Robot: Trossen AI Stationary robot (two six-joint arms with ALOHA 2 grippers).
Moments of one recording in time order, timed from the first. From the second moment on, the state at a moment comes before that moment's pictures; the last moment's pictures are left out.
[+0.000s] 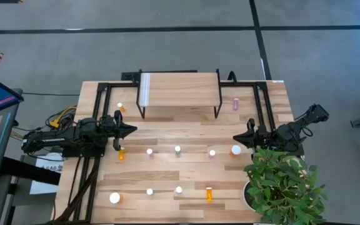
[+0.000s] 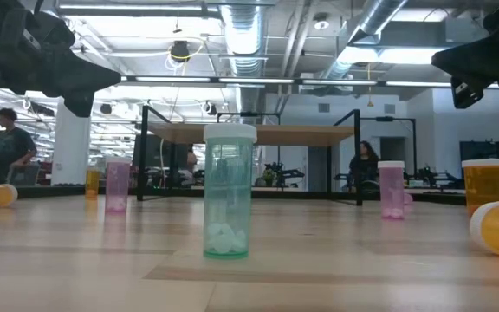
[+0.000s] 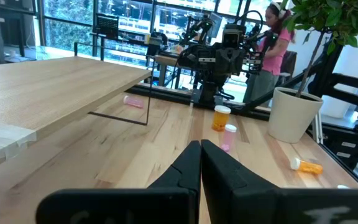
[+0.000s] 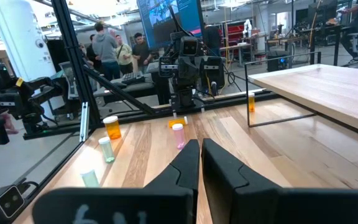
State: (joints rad) left arm 0.10 0.04 0.01 0.03 -0.02 -0.18; right arm 0.52 0.01 0.01 0.06 0.60 0.11
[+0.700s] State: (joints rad) left arm 0.10 0.04 0.01 0.03 -0.02 -0.20; right arm 0.52 0.01 0.01 0.06 0.60 0.11
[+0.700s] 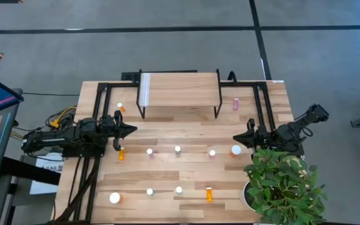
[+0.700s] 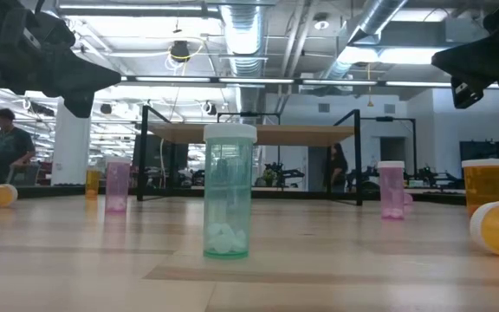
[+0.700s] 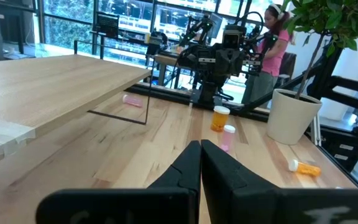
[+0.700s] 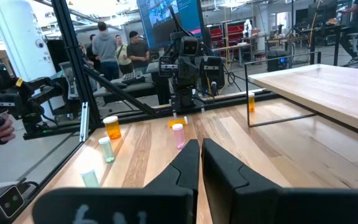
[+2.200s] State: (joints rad) left arm 0.12 0.04 0.16 -0.28 -0.45 -0.46; right arm 0.52 0.01 0.01 0.06 0.60 0.11
